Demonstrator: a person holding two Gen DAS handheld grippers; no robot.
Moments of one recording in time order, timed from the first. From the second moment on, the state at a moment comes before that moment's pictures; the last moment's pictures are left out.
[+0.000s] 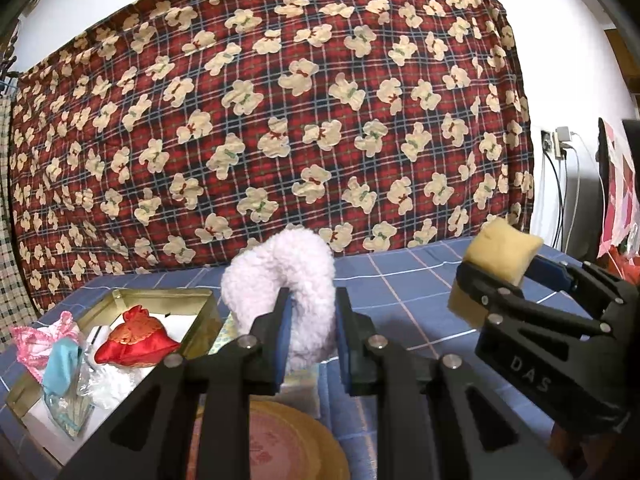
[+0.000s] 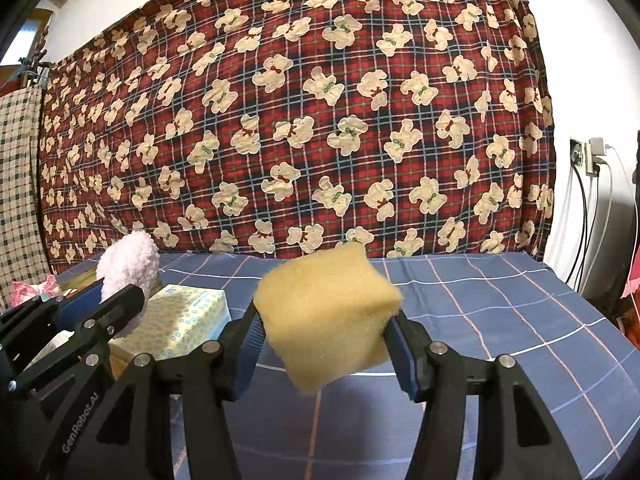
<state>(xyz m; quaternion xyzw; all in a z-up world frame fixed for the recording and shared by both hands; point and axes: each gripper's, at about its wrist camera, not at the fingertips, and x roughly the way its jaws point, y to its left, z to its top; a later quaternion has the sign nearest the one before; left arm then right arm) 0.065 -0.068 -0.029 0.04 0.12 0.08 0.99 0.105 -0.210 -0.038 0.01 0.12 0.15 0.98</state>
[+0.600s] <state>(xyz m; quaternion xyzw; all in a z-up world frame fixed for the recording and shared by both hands) 0.048 -0.039 -0.026 0.03 0.10 0.09 0.99 0.100 -0.186 -0.039 0.01 0.13 0.17 0.98</state>
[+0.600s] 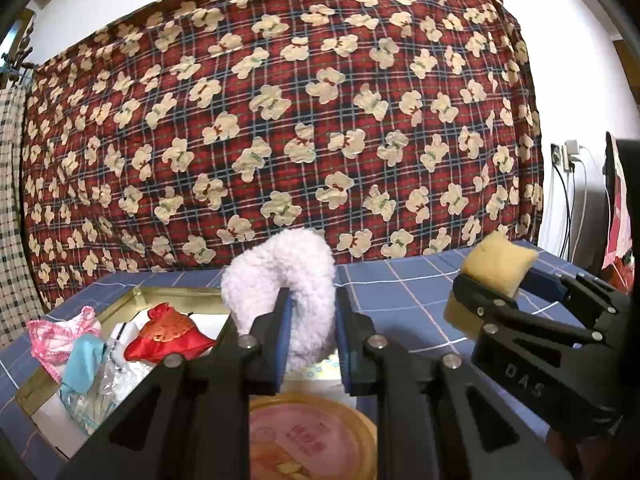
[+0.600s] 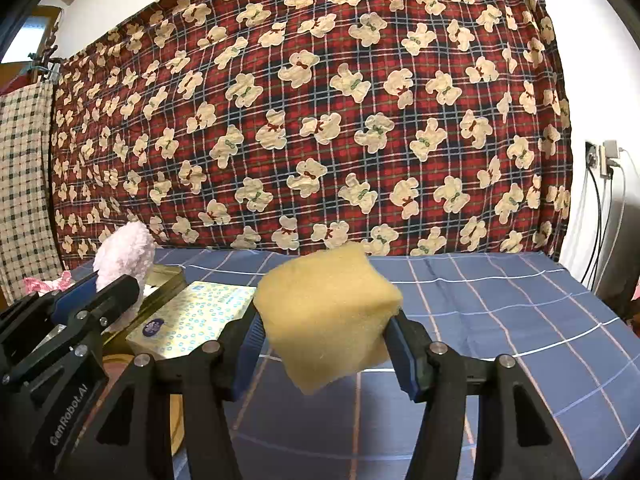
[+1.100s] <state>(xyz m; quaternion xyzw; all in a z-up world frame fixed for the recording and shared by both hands) 0.038 -0.011 -0.022 0.00 0.10 0.09 0.99 0.105 -0.159 -0.040 0.00 0.14 0.20 0.97</state>
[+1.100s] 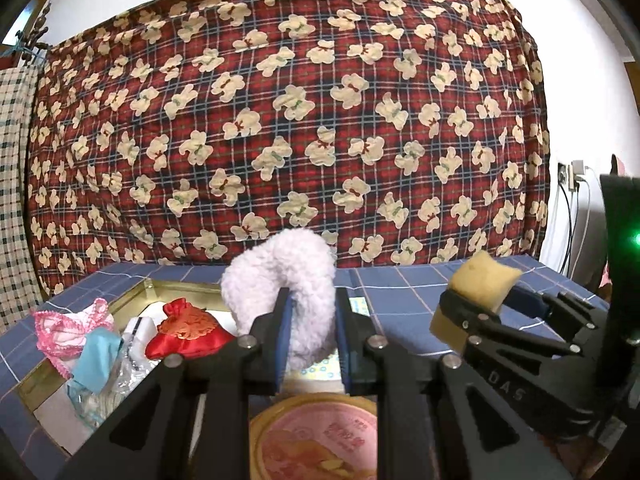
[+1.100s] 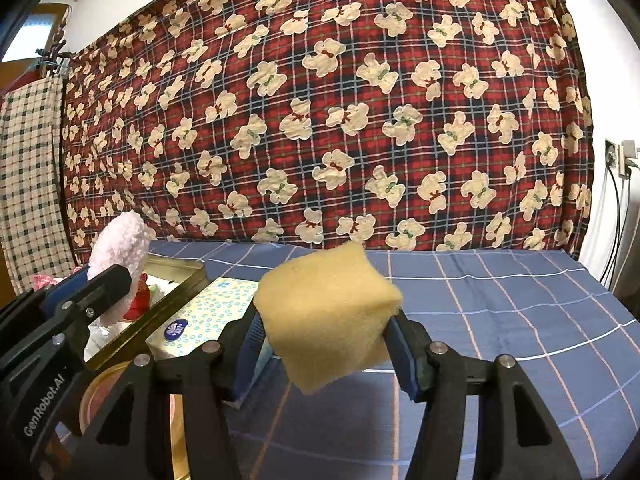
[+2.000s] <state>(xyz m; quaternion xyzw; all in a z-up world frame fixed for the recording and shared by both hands) 0.016 0.020 0.009 -0.01 0.10 0.10 0.99 0.097 -0.127 0.000 0.01 0.13 0.25 0.96</state>
